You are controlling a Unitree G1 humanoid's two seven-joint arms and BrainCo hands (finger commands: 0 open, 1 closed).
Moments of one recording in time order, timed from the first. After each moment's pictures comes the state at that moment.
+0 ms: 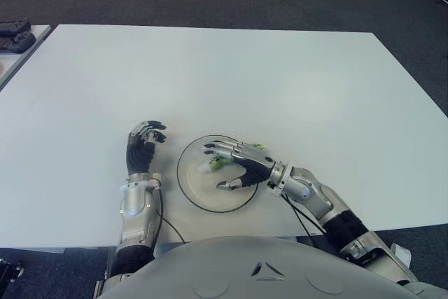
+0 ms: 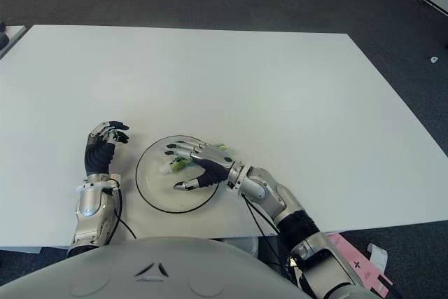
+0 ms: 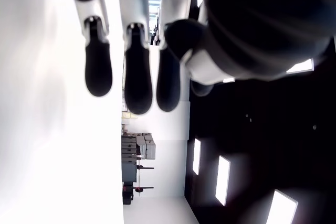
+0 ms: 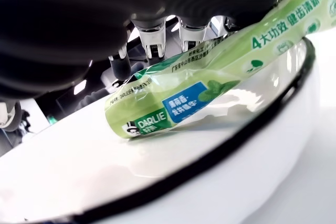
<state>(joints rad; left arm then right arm) 0.26 -0.04 0.14 0.32 -0.05 -0.52 0.02 -0.05 -0.41 0.48 0.21 -0.63 -0.68 0.13</state>
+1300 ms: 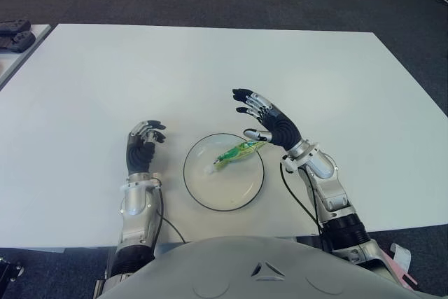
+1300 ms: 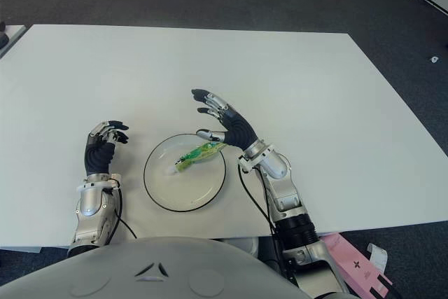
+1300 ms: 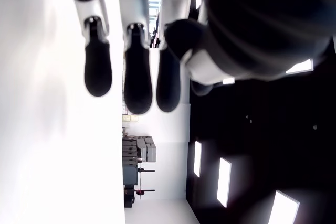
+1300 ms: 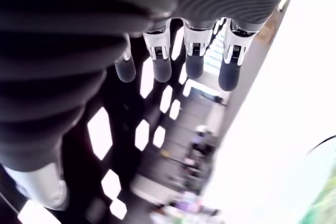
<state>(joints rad) 0.25 -0.04 0.14 0.32 -0.03 -0.52 0.04 0.04 -0.24 0.21 -0.04 0.33 -0.26 0.48</state>
